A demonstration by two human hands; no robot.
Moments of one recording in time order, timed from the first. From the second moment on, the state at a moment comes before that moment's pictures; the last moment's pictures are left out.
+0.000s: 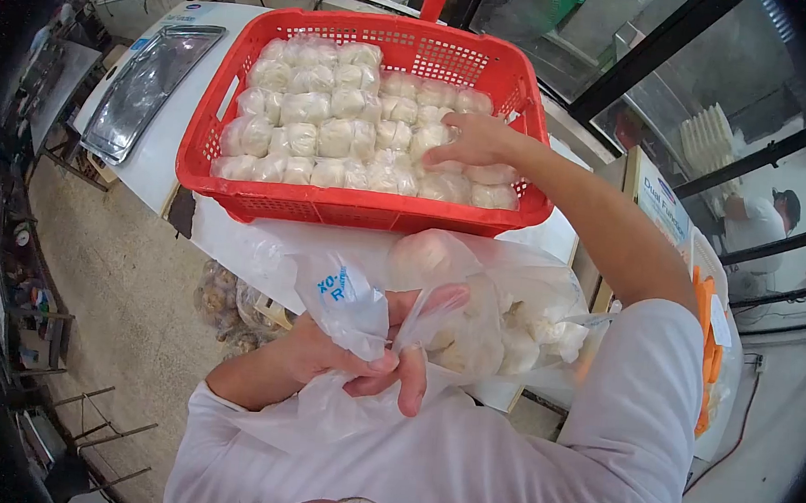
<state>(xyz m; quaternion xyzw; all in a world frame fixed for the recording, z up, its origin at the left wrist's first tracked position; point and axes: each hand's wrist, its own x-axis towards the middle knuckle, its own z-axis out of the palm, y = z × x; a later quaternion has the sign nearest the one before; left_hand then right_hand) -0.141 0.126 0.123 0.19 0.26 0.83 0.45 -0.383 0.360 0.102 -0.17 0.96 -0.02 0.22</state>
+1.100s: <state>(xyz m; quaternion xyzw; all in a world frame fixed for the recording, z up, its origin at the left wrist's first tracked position) -0.125 0.150 0.153 0.19 0.31 0.85 0.37 -0.144 0.448 0.108 -0.13 0.98 -0.12 0.01</state>
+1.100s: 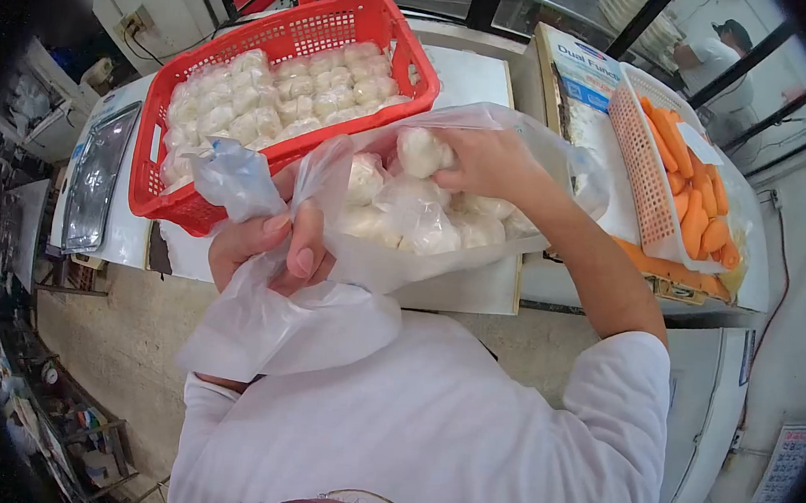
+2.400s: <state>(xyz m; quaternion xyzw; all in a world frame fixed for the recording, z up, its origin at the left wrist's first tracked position) -0.144 0.127 0.115 0.25 0.24 0.80 0.48 -0.356 0.343 0.091 -0.25 0.92 -0.06 0.31</state>
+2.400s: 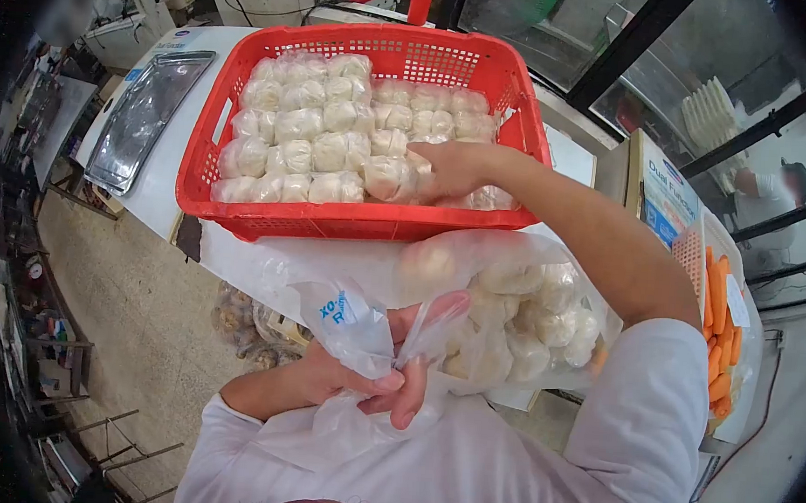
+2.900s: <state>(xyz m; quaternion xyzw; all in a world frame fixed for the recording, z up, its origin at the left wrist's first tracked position) -0.134 0.120 0.114 0.22 0.28 0.82 0.45 -0.363 0.315 0.082 -0.28 0.93 -0.03 0.25</state>
